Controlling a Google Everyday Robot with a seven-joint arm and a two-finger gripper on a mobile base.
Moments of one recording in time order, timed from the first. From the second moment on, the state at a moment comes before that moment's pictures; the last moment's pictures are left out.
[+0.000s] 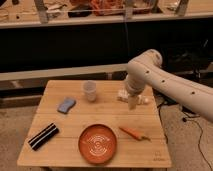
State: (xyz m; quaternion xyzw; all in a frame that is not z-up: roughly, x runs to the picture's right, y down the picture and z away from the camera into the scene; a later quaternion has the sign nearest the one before) arm 0.128 0.044 0.725 -0.24 -0.06 -0.05 0.97
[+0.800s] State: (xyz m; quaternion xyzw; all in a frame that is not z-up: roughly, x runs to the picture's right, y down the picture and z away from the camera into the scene) arm 0.157 0.075 0.700 -0.25 -0.05 -0.04 0.97
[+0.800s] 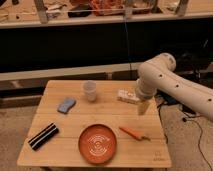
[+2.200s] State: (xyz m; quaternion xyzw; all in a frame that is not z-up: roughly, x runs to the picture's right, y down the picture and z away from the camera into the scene) arm 0.071 0.074 0.686 -0.24 -0.06 -0.14 0.96
